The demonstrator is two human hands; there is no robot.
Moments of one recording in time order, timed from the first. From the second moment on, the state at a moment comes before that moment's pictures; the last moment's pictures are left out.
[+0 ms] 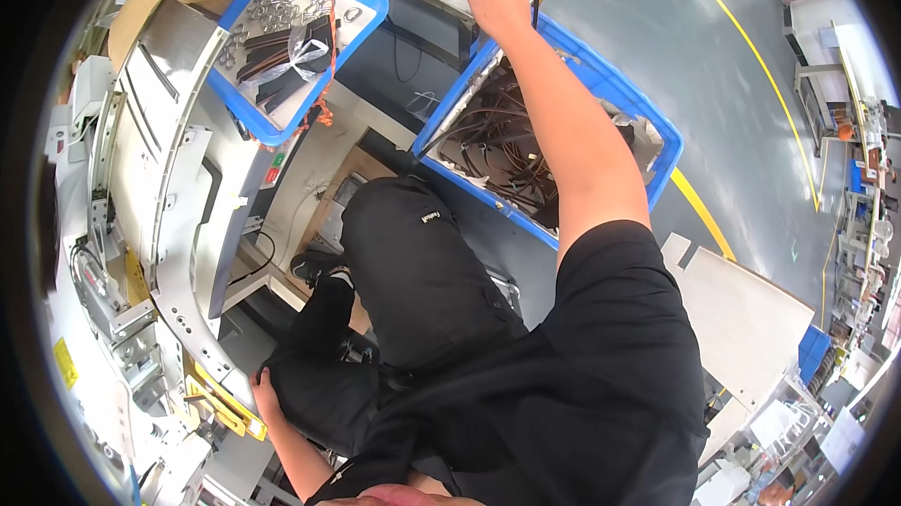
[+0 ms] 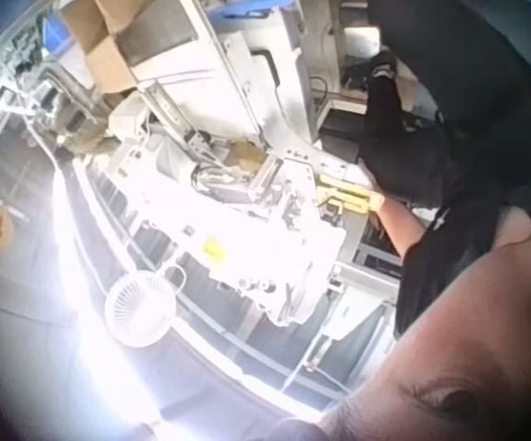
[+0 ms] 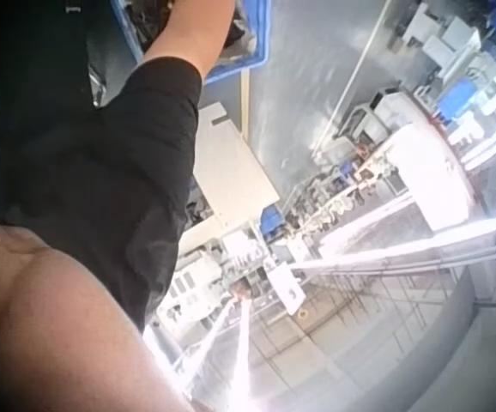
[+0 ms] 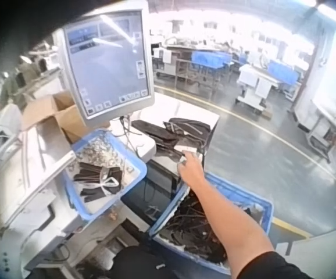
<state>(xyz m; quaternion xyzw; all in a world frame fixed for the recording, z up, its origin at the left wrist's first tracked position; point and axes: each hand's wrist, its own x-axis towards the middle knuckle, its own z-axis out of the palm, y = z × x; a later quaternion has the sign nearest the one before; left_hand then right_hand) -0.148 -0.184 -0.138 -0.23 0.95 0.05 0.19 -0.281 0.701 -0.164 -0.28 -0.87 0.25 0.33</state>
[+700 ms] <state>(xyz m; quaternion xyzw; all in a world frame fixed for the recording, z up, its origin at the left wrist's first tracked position) -0.142 -0.195 -0.141 -0.25 0.94 0.13 0.16 -0.092 0.601 -0.491 -0.37 -0.82 0.37 -0.22</state>
